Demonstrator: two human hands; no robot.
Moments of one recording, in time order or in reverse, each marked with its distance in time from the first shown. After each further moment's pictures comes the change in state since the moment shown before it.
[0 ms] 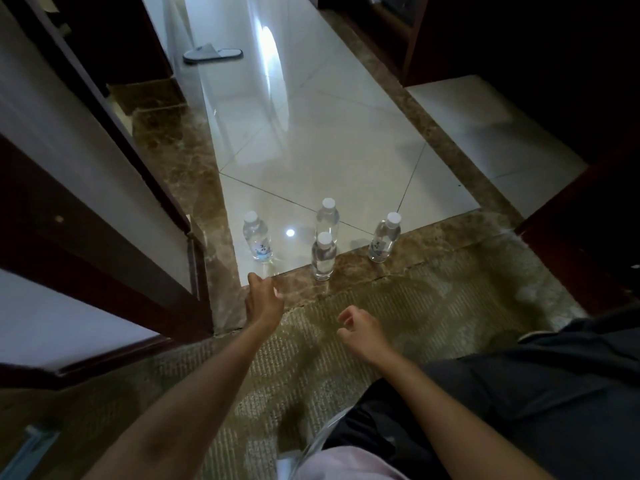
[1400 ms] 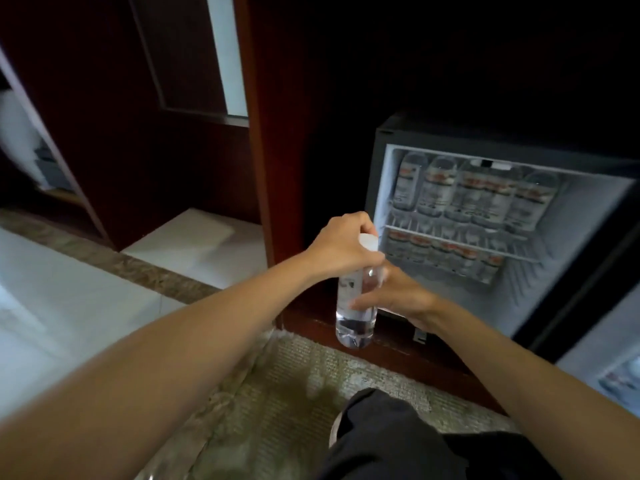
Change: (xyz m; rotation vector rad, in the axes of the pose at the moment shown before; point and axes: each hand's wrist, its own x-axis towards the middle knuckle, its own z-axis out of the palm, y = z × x) left_hand -0.217 0.584 0.112 -0.080 -0.752 1.401; right_hand -0.128 0.242 -0.418 0.730 0.625 0.013
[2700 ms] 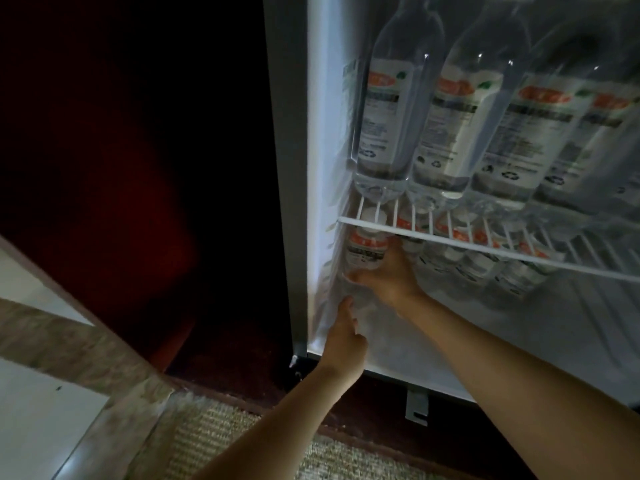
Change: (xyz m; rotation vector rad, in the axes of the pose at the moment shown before) left_hand 0.178 -0.178 0.277 -0.547 -0.177 -0.538; right_hand 0.271 0.211 -0.144 0.035 0.595 0.001
